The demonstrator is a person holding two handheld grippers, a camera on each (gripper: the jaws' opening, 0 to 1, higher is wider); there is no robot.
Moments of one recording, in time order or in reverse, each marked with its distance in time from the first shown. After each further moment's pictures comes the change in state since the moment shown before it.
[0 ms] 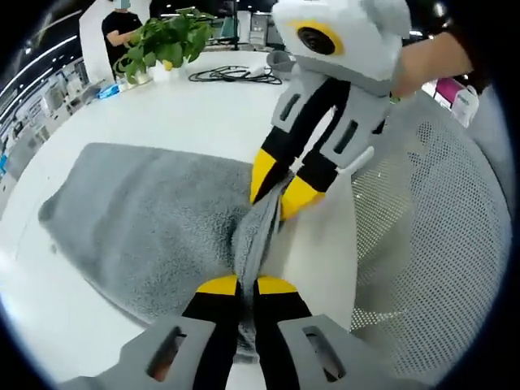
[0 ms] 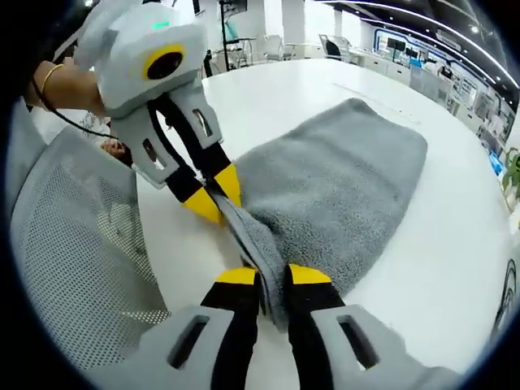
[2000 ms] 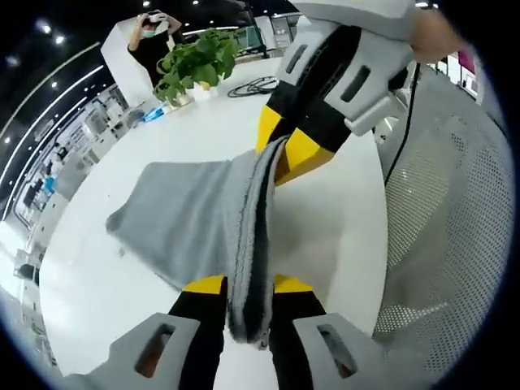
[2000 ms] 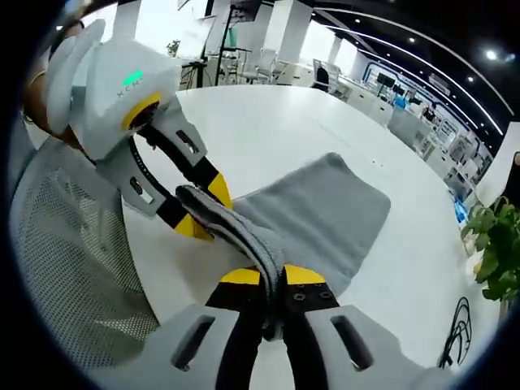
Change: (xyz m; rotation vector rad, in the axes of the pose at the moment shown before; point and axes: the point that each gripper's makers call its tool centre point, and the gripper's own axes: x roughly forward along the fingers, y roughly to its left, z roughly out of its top) left arm -0.048 0.028 0.002 0.125 -0.057 0.361; right arm -0.032 -0.010 0.061 -0.107 -0.058 -0.197
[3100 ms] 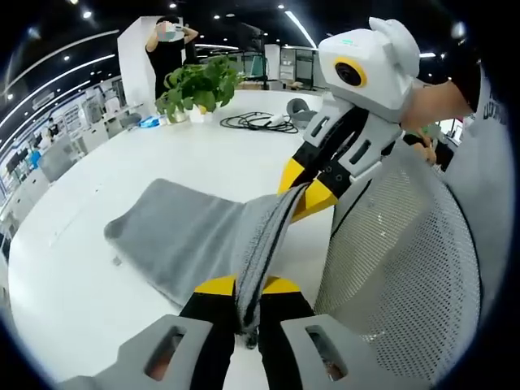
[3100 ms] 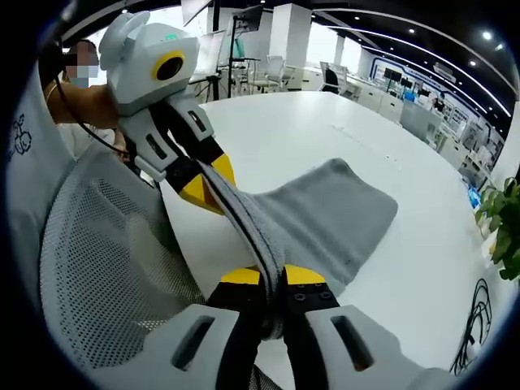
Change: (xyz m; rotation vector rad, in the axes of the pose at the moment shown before) left arm -0.056 -0.031 0.022 -0.178 -0.124 -0.165; right arm -0.039 0.041 -0.013 0.073 -0.036 0.111
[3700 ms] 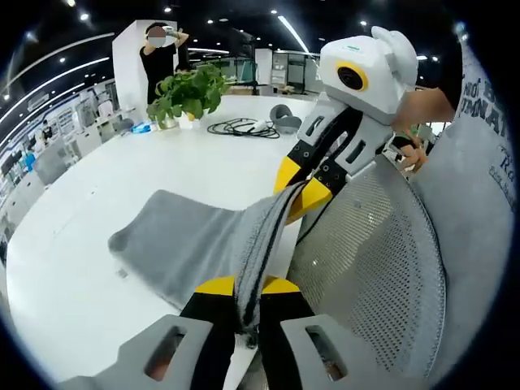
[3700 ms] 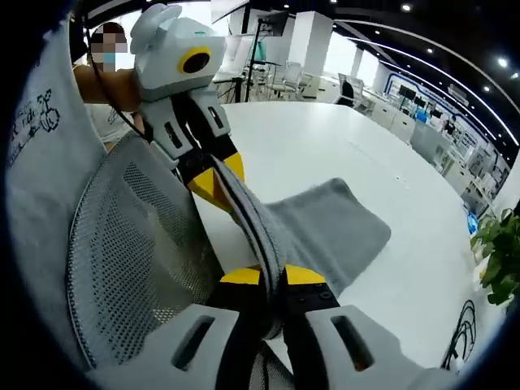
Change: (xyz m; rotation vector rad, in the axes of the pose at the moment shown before) left arm -0.040 -0.034 -0.004 0.022 -0.020 -0.048; right arm -0.030 0.045 0.010 -0.143 -0.014 0.016
